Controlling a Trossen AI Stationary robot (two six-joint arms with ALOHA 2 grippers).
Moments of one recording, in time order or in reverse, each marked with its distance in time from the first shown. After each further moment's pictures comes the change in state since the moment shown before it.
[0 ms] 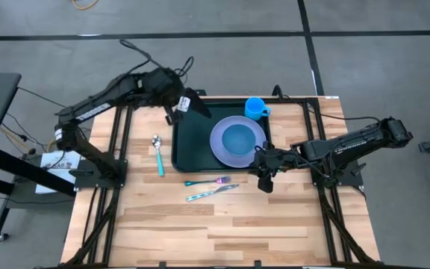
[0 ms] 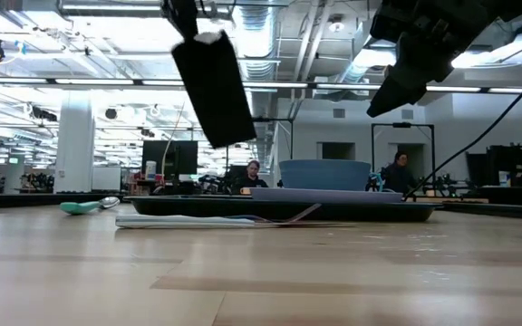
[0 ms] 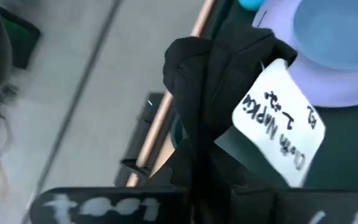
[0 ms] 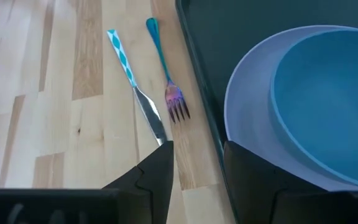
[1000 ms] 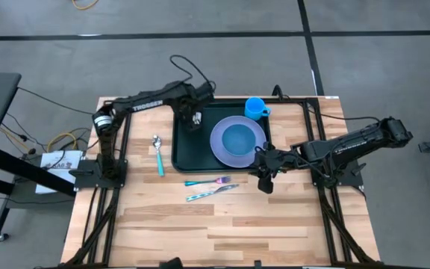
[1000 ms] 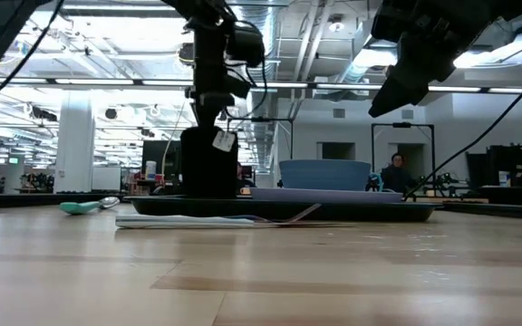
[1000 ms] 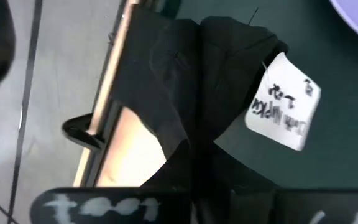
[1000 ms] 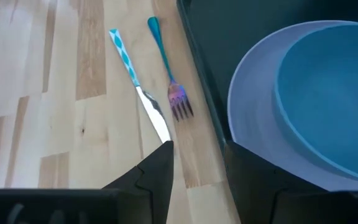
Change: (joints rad) left arm 0.055 0.409 -0.047 0.012 -0.014 -0.126; right arm 0.014 0.000 0.000 -0.004 0.002 0.029
